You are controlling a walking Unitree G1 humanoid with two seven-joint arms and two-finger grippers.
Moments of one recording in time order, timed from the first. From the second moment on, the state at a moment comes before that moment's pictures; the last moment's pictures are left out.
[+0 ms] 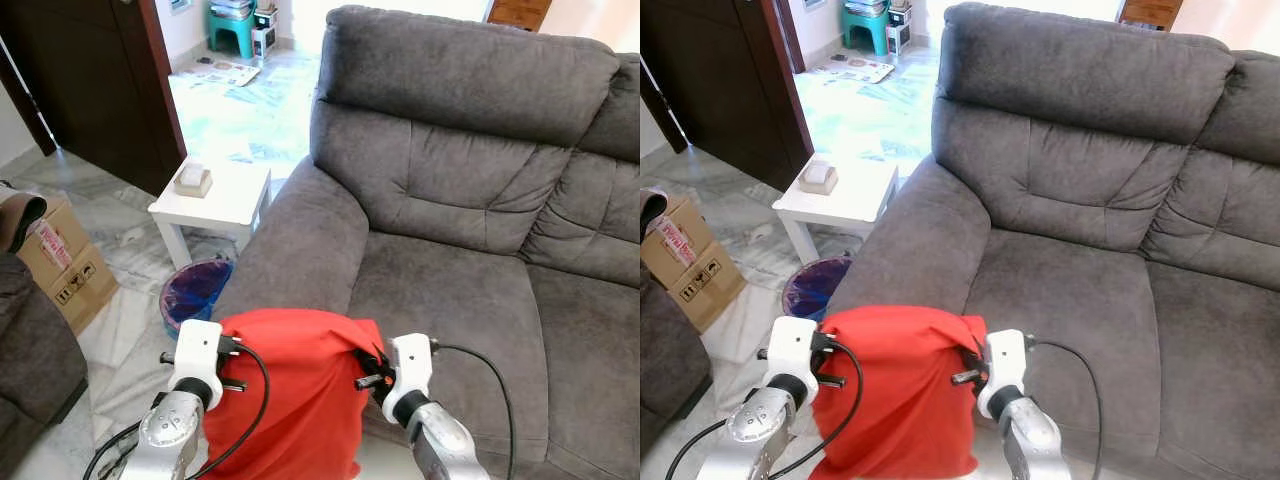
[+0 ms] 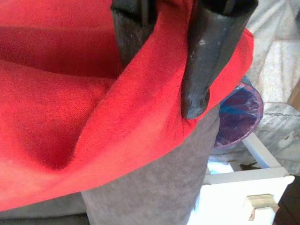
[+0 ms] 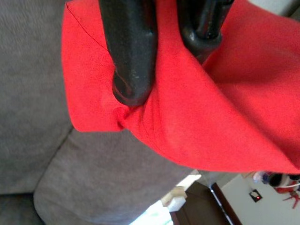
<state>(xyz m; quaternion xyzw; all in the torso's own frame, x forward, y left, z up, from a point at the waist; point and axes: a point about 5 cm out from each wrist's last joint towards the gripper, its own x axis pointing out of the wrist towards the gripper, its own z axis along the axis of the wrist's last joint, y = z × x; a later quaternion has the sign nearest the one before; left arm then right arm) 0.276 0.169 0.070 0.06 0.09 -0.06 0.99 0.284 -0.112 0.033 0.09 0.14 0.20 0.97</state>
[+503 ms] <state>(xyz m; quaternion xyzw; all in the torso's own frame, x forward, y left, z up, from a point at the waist) 0.278 0.166 0.072 0.08 0.08 -0.04 0.99 0.282 -0.108 0.038 0.11 0.14 0.18 0.97</state>
